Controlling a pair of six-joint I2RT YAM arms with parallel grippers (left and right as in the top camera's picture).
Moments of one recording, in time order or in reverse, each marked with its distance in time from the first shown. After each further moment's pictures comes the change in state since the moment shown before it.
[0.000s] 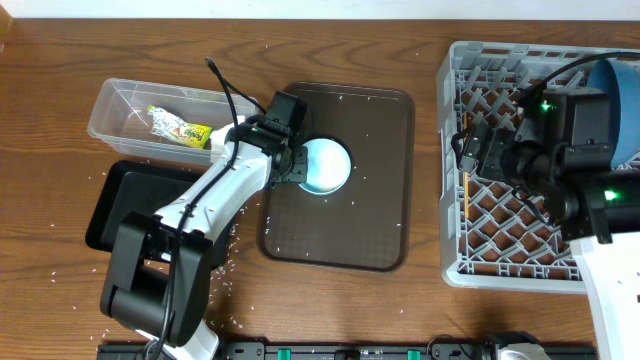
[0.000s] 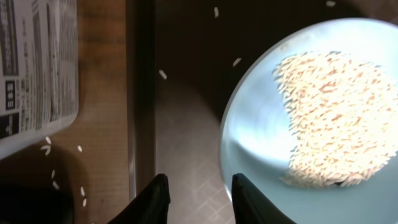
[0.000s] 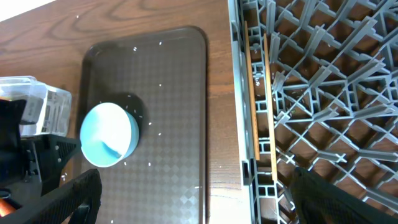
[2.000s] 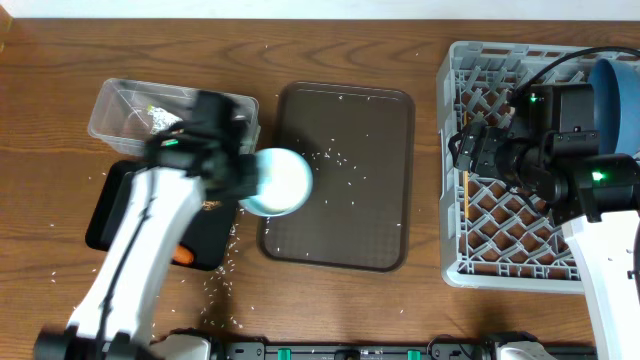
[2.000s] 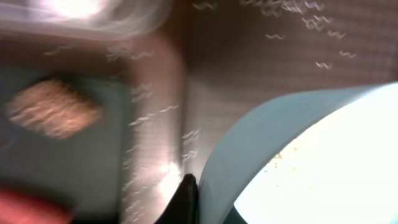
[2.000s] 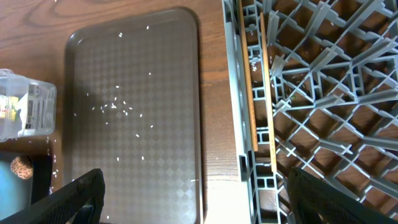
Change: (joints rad) left arm 0.253 -0.363 0.006 -0.410 0.158 0.117; right arm 0.000 0.056 0.000 -0.019 0.003 0.016
